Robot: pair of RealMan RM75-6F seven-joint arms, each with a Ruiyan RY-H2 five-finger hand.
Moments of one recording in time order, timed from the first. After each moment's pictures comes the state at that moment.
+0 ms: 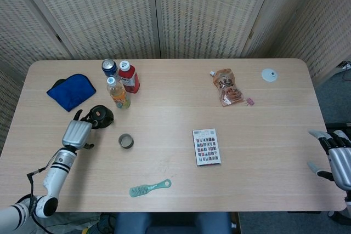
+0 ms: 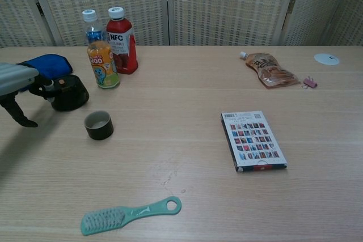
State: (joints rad) left arm -0.60 -1.48 -0.10 -1.27 1.11 0.97 0.40; right arm 0.05 -0.96 0.04 -1.66 -1.52 1.47 0.01
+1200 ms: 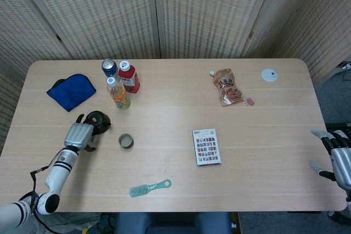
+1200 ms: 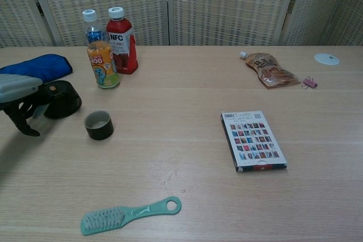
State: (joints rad) left arm -0.62 -1.48 -0.11 -1.26 1.04 0.87 0.38; right arm 0.05 -0.97 0.05 -1.66 -1.51 1.48 0.01
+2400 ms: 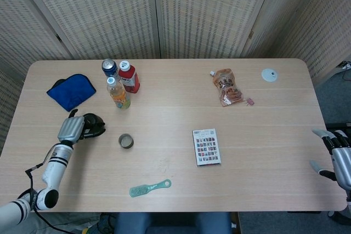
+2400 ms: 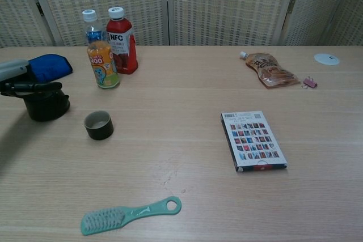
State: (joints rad) left arm -0.59 -1.50 -0.19 -1.19 1.05 0.88 0.06; right arm 0.05 -0.97 0.05 -1.67 -1.51 1.49 0.01
